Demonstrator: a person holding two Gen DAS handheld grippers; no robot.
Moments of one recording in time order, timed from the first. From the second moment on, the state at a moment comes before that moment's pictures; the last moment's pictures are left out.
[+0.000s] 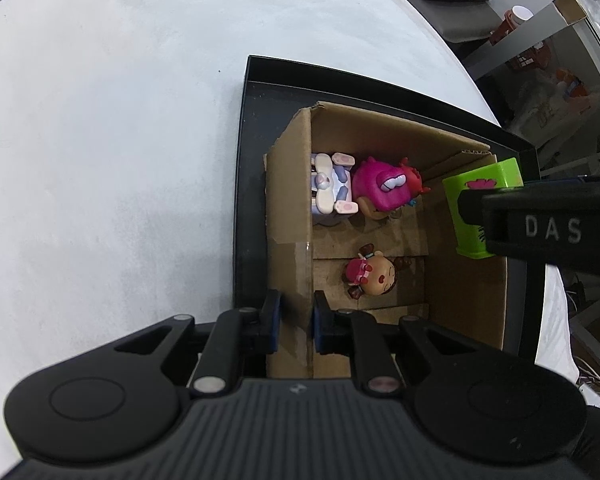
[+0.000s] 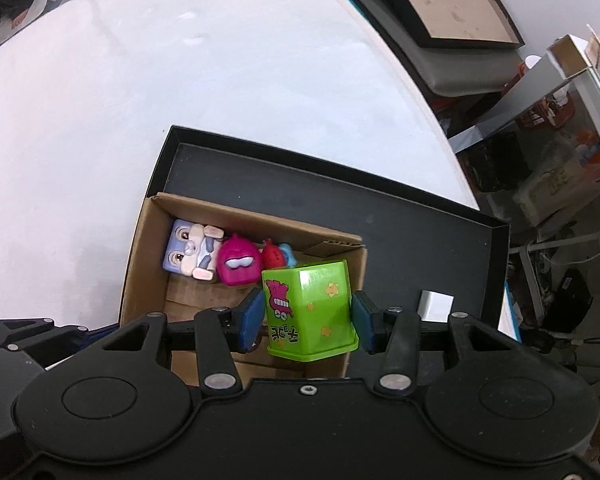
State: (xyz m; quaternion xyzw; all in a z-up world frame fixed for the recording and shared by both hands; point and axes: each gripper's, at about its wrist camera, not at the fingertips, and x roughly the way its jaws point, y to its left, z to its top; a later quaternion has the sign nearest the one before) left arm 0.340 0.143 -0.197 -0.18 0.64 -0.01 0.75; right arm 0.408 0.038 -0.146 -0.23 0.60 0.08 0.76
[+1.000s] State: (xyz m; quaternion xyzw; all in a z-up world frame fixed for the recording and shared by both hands) left arm 0.343 0.131 -0.195 -0.17 0.65 0.01 0.74; right arm 0.403 -0.009 -0.141 -0.20 0.61 0.10 0.77
